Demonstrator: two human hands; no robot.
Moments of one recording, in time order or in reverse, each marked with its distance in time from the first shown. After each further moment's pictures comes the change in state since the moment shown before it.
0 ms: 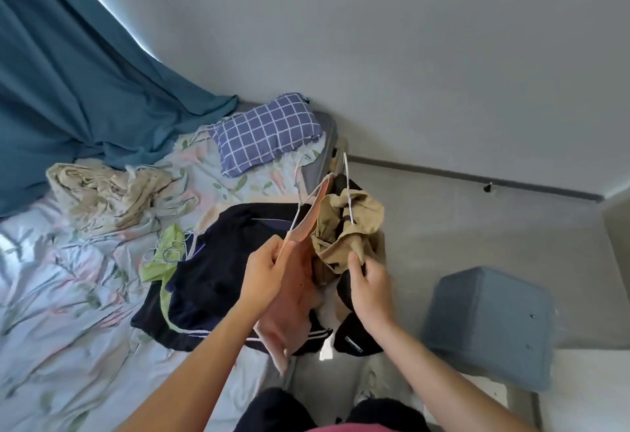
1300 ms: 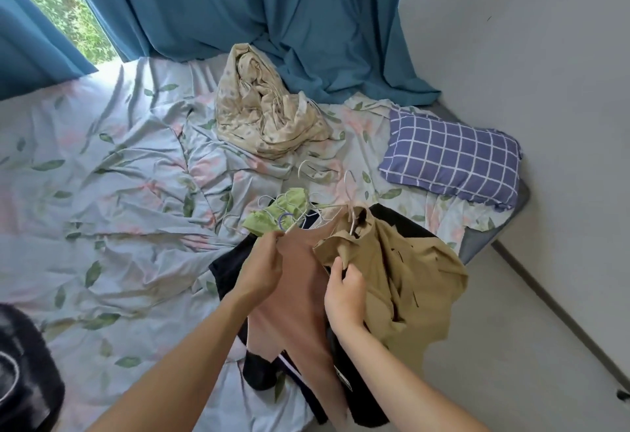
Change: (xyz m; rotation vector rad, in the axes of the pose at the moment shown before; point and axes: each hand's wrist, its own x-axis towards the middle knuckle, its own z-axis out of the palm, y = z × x) left_hand 0.073 -0.417 -0.234 0.042 0.276 -0.467; right_hand 0.053 0.026 0.515 -0.465 -0.378 -0.026
